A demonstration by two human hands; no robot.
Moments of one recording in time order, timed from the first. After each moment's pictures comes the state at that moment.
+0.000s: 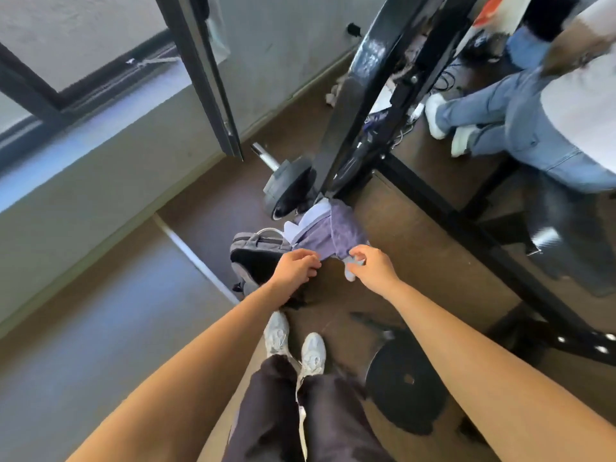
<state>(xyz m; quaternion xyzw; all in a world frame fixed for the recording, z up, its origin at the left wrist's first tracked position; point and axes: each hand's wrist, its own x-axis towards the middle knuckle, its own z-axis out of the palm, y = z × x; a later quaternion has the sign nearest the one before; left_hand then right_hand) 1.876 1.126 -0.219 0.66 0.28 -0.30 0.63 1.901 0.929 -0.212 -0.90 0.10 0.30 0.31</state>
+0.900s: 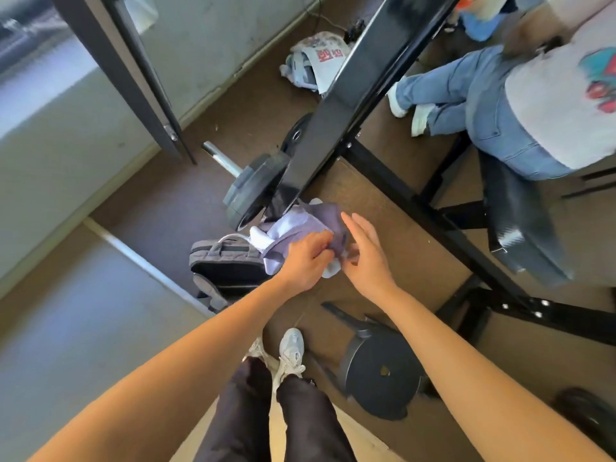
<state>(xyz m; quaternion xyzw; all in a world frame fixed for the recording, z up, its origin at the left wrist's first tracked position) 1.971 1.092 -0.229 0.79 -0.06 -0.23 0.57 1.954 0.920 -0.214 -0.92 0.02 0.15 0.36</state>
